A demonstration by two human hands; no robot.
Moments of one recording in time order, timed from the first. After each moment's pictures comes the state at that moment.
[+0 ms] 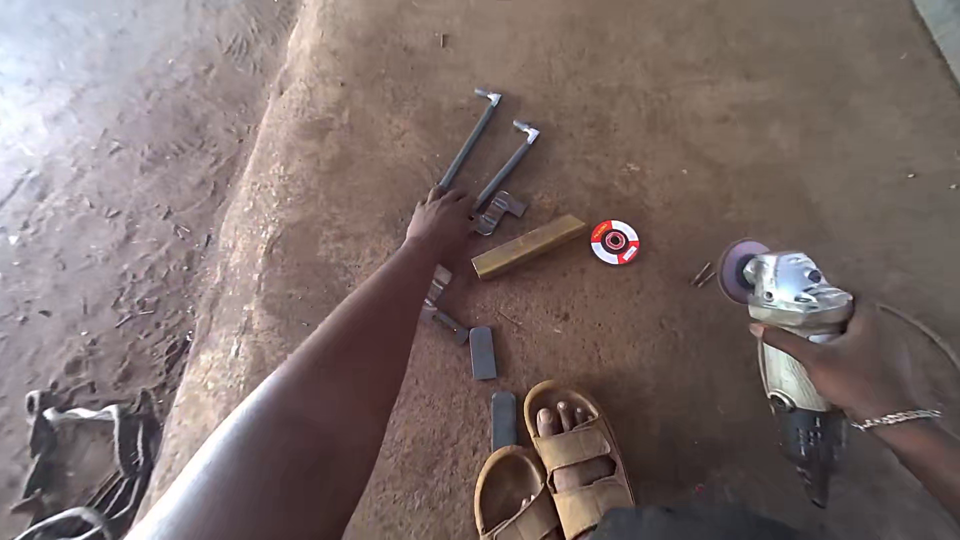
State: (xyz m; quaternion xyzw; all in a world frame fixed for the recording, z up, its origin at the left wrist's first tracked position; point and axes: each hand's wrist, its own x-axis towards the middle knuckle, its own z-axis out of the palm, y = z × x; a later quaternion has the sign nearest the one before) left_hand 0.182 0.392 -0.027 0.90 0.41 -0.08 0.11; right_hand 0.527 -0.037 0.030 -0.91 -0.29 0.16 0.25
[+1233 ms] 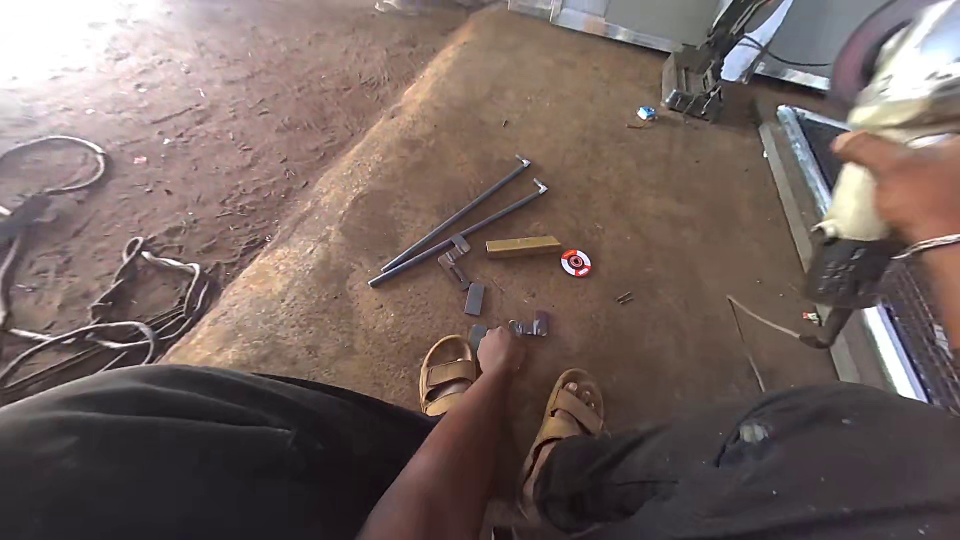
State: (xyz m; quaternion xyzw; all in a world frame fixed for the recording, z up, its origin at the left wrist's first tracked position) left_hand 0.189 0.012 0.046 0.60 0.69 -0.08 0.40; right_hand 0.578 0.007 0.348 -0.80 -0.49 -0.12 0.33
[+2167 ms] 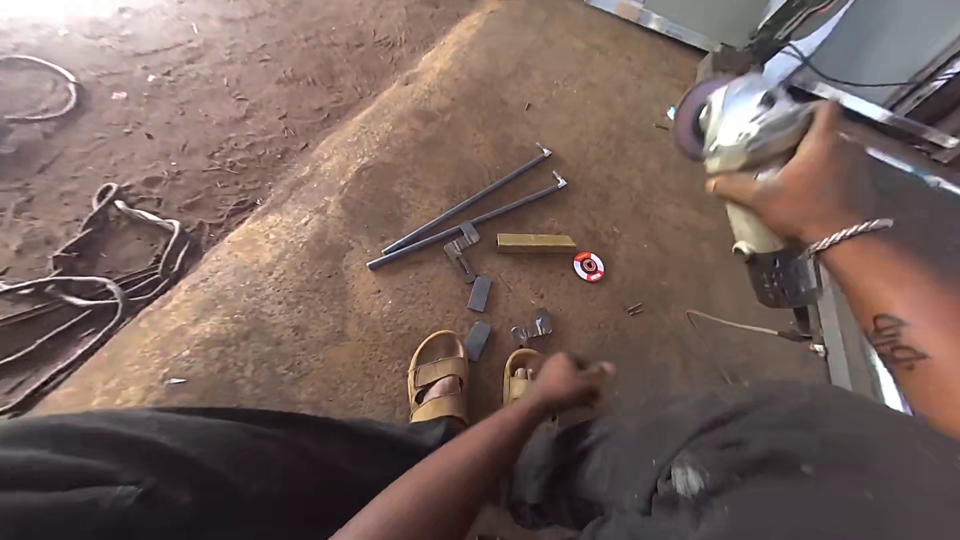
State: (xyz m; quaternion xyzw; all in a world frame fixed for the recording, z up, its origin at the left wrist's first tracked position) left_hand 0.223 -0.022 0.073 0.55 0.41 0.08 0.73; right_hand 0.335 0.051 0.382 -0.86 -0.50 0.02 0.00
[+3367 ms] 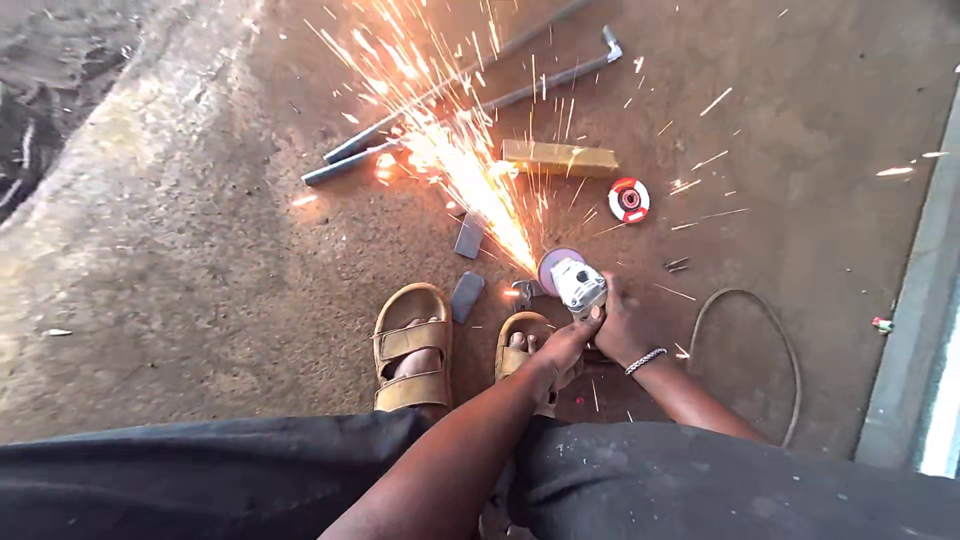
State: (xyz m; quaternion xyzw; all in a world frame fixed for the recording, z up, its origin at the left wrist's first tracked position) left_hand 0.269 -0.016 -0.034 0.09 0.33 0.18 0.92; right_hand 0.396 -0.002 0.003 -0.73 -0.66 0.16 -0.04
